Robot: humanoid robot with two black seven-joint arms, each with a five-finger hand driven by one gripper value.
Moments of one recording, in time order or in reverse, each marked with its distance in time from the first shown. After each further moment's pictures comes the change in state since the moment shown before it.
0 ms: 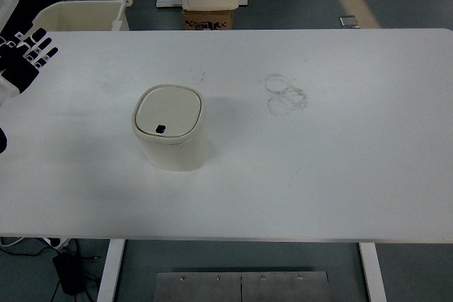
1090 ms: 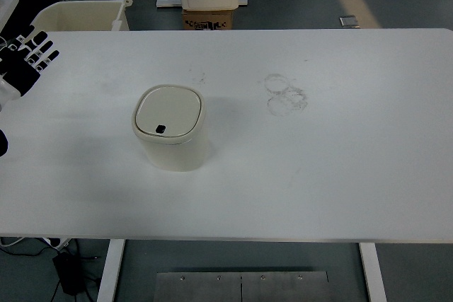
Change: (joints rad) left arm 0.011 -0.003 0.000 0.000 0.000 -0.002 0.000; right arm 0.000 0.000 0.000 0.000 0.000 0.000 0.000
